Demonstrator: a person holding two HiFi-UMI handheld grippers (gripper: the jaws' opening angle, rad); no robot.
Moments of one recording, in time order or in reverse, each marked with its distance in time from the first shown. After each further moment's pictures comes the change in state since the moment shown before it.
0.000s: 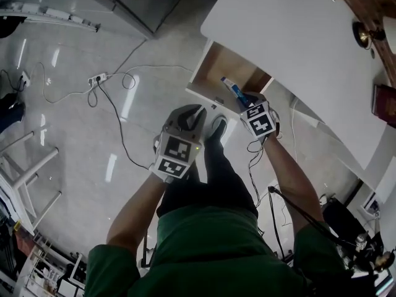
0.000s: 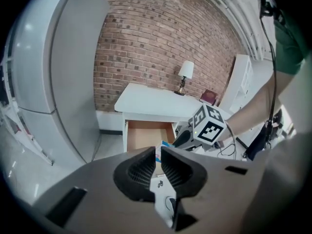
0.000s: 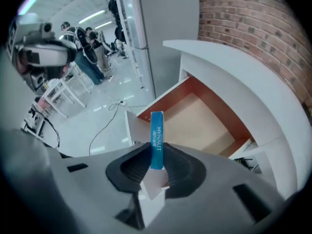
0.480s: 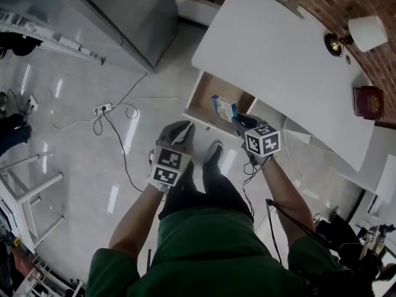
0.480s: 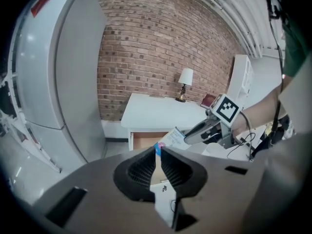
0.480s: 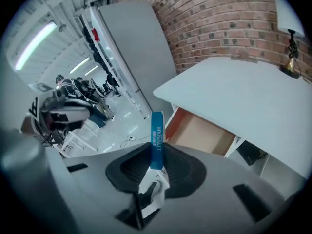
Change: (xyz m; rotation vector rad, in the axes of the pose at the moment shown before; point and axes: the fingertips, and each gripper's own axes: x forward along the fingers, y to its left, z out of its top) left arm -0.048 0.000 0.044 0.035 -0.046 0.055; right arm -0.113 0.008 0.045 0.349 -0.302 0.118
